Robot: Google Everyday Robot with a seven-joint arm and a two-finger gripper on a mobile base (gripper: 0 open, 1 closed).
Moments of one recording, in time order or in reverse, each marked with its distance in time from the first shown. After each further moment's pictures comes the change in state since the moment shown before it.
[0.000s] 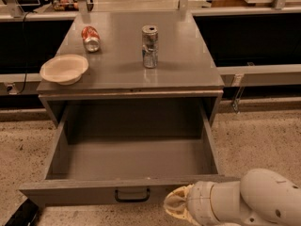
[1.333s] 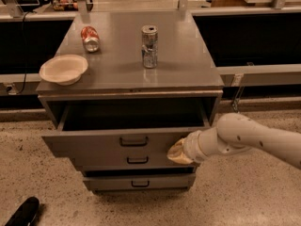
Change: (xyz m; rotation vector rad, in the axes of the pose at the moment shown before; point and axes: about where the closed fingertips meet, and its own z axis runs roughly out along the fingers) arm 0.063 -0.168 0.059 0.002 0.067 0.090
